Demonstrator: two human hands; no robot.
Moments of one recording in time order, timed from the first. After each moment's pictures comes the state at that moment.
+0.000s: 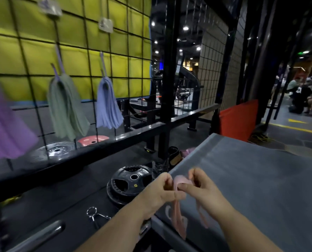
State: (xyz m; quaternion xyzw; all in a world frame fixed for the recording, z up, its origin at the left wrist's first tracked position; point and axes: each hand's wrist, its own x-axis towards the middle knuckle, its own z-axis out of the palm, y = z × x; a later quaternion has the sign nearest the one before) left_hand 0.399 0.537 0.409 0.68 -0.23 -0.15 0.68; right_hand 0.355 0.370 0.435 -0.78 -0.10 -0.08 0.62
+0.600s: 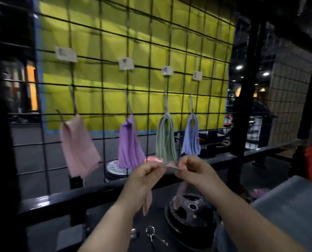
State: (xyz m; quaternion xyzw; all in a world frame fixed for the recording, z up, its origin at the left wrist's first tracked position) left_hand 0.322 0.746 0.514 0.65 -0.11 0.21 0.72; right_hand 0.365 0.572 0.544 -0.70 -0.36 -0.01 0.62
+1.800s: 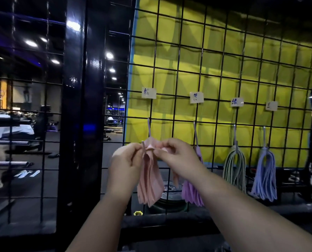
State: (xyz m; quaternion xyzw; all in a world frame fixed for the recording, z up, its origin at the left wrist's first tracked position) left_hand 0.243 0.907 0.608 0.73 0.08 0.59 0.33; right_hand 0.326 0.779 0.652 -0.70 -0.48 -0.09 0.52
